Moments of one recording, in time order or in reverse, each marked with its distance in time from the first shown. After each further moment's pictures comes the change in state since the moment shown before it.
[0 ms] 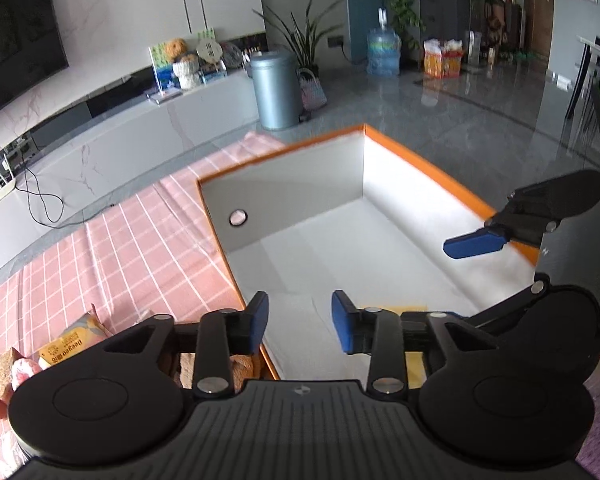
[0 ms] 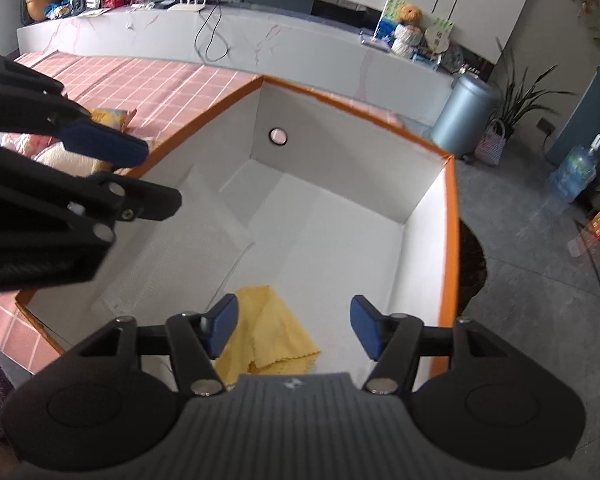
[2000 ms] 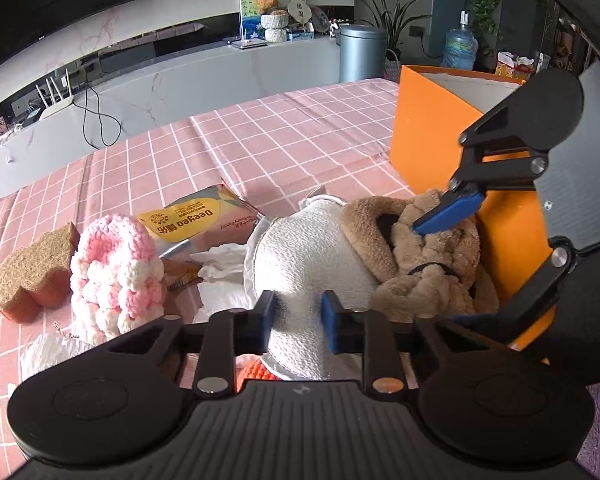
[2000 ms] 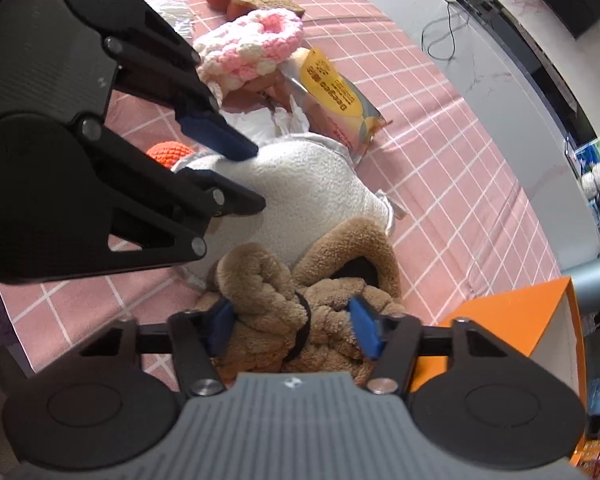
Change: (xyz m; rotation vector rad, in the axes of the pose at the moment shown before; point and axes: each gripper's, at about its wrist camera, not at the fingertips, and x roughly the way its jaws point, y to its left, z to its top) left arm 0.018 0.142 -0.107 -0.181 0.057 0.088; right arm 0.089 0.185 0.086 -0.704 0.121 0.257
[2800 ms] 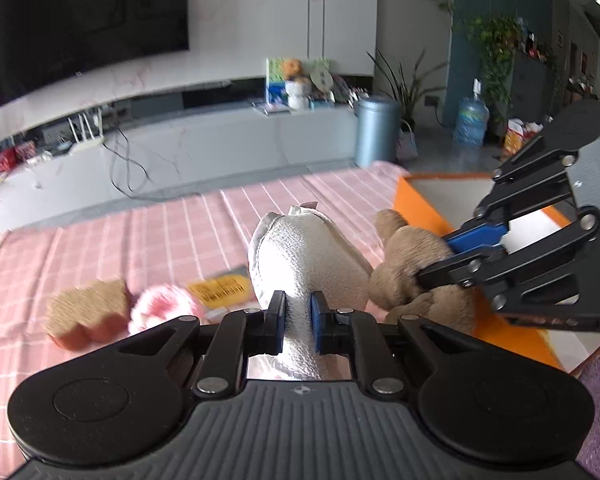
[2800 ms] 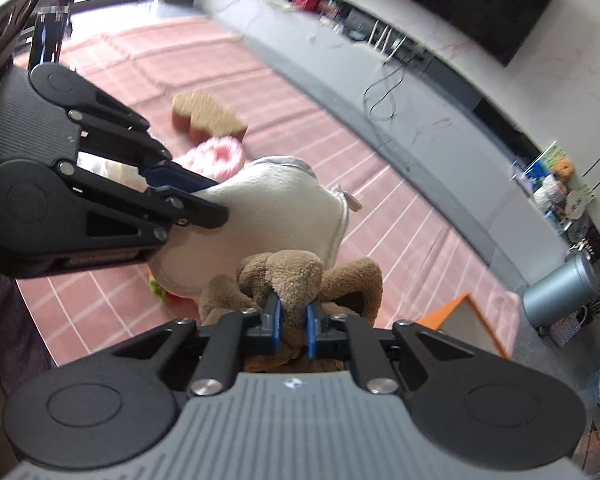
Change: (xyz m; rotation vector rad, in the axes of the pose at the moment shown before) left arm -0.086 0.002 0.027 -0.081 -0.200 0.048; right arm -0.112 -0.020 -0.010 0.147 -0.251 -0.088
